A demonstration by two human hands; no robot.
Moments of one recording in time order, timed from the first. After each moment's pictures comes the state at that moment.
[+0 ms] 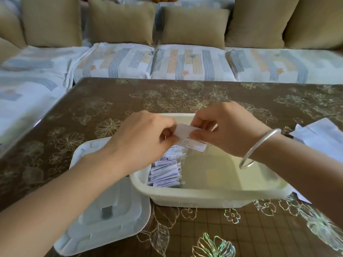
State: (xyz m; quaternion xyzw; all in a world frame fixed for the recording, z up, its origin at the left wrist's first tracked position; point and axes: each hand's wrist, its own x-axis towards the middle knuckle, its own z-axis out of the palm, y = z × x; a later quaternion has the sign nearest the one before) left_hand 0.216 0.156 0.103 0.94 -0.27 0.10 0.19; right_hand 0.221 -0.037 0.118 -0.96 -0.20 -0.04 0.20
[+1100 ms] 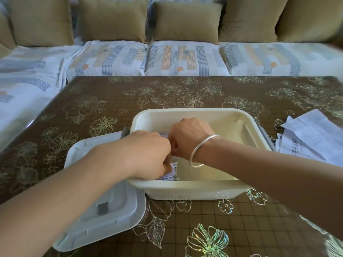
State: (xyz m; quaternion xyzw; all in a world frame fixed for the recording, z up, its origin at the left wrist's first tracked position) left_hand 0.211 0.137 0.100 0.93 -0.30 -0.17 -0.08; right_hand 0.233 0.009 0.076 -0.98 -0.19 0.02 0.01
